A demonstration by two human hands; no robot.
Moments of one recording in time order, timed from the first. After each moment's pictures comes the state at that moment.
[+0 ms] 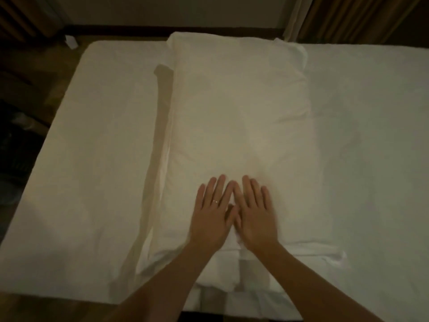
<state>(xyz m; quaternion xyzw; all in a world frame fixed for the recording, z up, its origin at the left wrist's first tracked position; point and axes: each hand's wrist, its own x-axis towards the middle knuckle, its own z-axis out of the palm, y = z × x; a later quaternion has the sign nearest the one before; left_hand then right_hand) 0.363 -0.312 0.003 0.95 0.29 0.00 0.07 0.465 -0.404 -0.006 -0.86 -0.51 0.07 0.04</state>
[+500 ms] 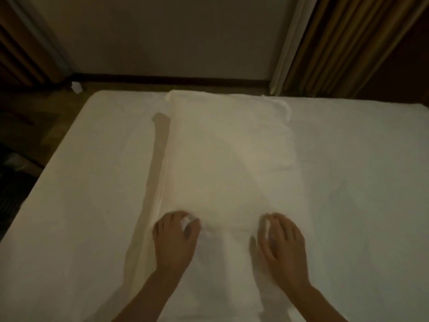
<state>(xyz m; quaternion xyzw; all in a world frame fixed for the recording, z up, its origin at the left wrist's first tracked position) 0.372 -0.223 0.035 0.84 0.49 0.12 0.21 0.556 -0.416 0.034 -0.90 -0.40 0.08 0.16</state>
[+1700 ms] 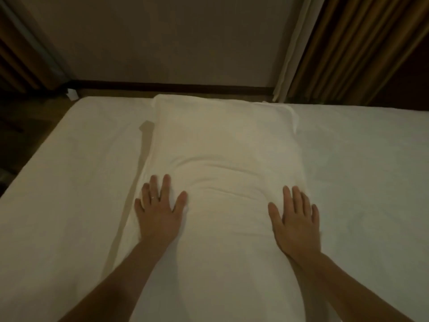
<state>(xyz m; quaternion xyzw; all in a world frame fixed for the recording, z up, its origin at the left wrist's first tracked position) 0.478 -0.108 -0.033 0.83 0.54 0.05 0.11 0.694 -0.325 -0.026 -0.94 -0.31 0.08 0.11</state>
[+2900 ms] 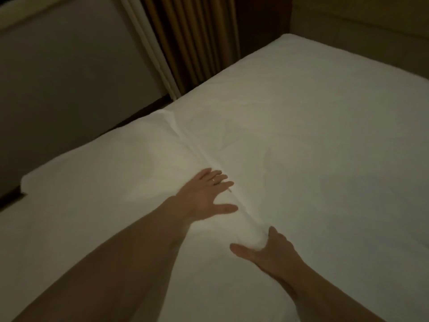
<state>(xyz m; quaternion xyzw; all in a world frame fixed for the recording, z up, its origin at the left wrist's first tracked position) 0.731 -0.248 -0.019 0.96 -0.20 -0.17 -0.04 0.649 -0.474 -0.063 -0.86 0.09 0.39 0.32</state>
